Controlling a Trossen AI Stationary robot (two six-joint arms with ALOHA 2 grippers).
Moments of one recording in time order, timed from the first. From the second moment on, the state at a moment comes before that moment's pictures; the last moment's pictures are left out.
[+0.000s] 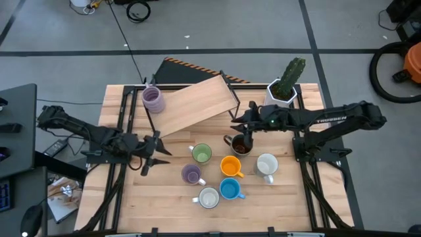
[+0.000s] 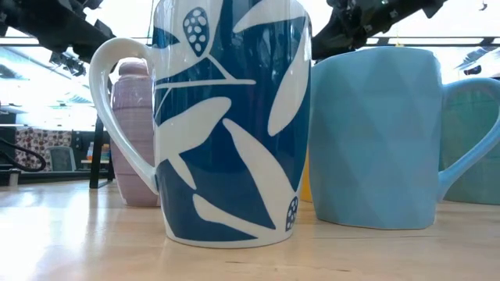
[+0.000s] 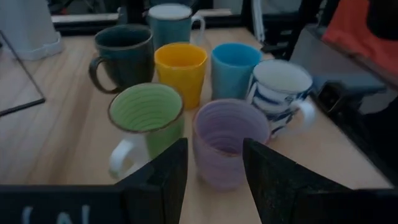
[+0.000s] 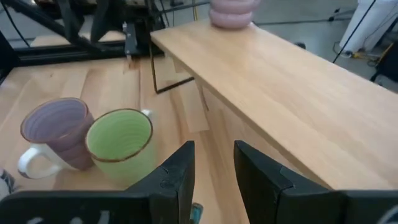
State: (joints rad) left arm -0.34 0.66 0.37 -0.05 -0.14 -0.09; right arm -0.03 1.14 0.80 -0.09 0.16 0.06
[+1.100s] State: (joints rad) left arm -0.35 0.66 0.35 -0.01 -0.15 -0.24; right arm 0.14 1.46 1.26 -0.70 0.16 0.11
